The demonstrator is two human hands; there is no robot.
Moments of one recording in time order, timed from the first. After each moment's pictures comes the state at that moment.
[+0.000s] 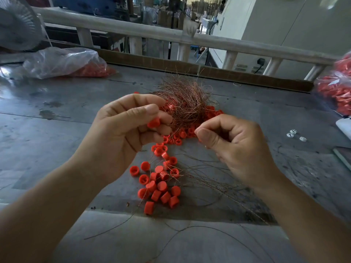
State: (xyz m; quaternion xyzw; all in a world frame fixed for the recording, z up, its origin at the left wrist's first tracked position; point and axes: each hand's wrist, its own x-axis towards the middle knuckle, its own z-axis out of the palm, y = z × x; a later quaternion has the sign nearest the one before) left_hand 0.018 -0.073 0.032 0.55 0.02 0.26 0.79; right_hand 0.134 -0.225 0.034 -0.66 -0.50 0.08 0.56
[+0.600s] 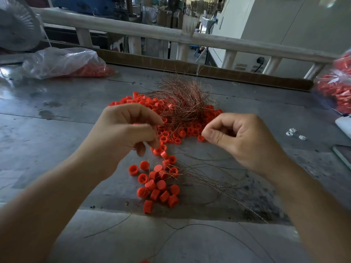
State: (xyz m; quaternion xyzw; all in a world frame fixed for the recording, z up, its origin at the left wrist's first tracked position) left_hand 0.020 -0.065 0.026 0.72 0.12 0.26 0.63; right_hand 0.156 -0.232 0.038 -0.75 -0.50 0.05 0.43
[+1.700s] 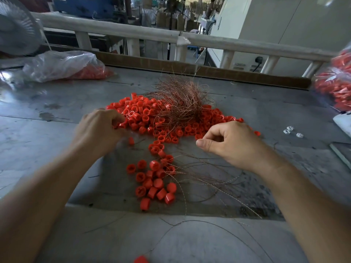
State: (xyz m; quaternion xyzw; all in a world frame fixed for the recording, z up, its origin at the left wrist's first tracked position) left_hand 0.033 -0.011 -0.005 0.88 0.36 0.25 0.17; right_hand 0.169 -0.231 0.027 -0.85 -0.44 0.08 0.27
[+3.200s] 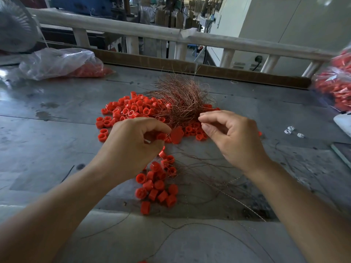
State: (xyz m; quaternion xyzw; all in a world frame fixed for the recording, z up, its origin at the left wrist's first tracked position) left_hand 0.031 -0.074 0.007 0.89 0.14 0.30 0.32; right_hand 0.172 -0.217 0.011 -0.74 -0.48 -0.11 0.45
